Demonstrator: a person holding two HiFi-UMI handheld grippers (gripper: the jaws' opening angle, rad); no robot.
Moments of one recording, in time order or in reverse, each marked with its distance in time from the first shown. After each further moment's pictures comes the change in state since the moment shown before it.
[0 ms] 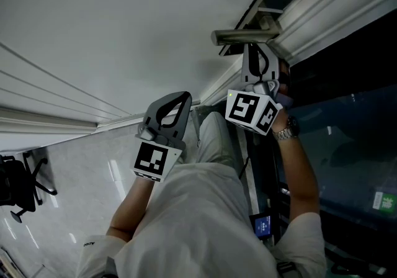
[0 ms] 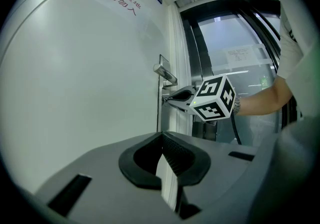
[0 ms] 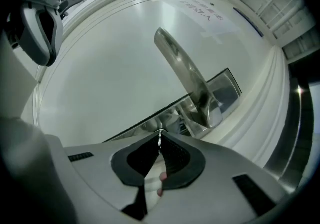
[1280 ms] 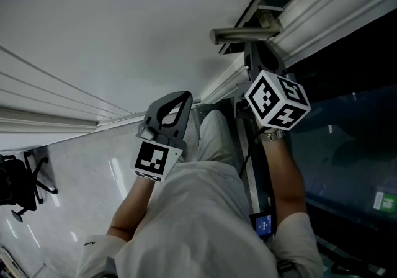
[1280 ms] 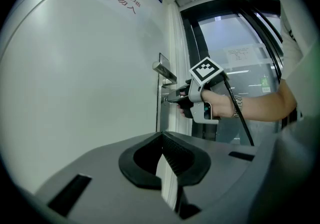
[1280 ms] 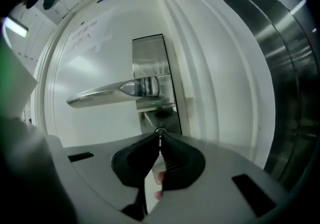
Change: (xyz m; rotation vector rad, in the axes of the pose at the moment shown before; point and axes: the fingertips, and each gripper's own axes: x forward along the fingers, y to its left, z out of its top) left arm 0.004 -0.002 -0.004 0.000 0.007 -0.002; right arm 0.005 -0.013 -0.011 1.180 0.021 0.180
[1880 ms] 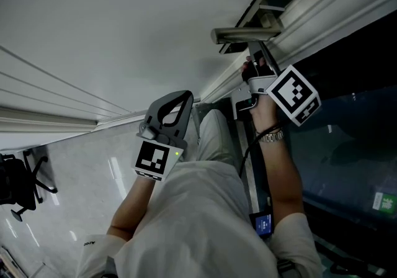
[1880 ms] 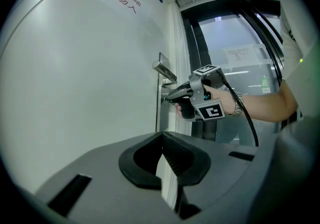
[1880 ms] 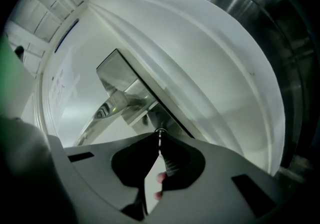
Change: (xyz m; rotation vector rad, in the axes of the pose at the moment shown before) left arm 0.001 -0.001 0.000 -0.004 0.000 -0.004; right arm 0.000 -0.007 -0.001 0.553 0.004 0.115
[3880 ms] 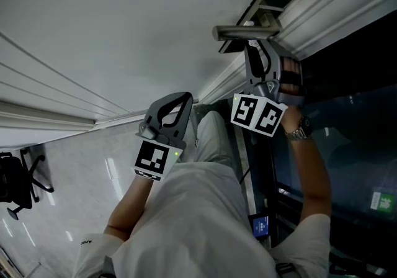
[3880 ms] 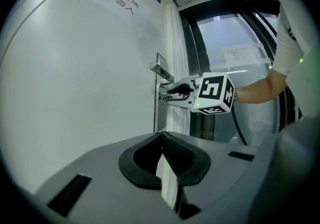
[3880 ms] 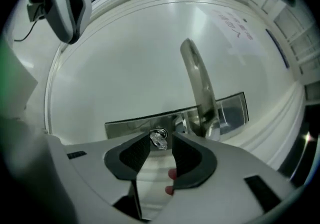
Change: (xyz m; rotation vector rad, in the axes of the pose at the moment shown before) left arm -0.007 -0.006 -0.004 0.005 0.010 -0.007; right arm -0.009 0.015 -0.023 -2.056 0.103 -0.271
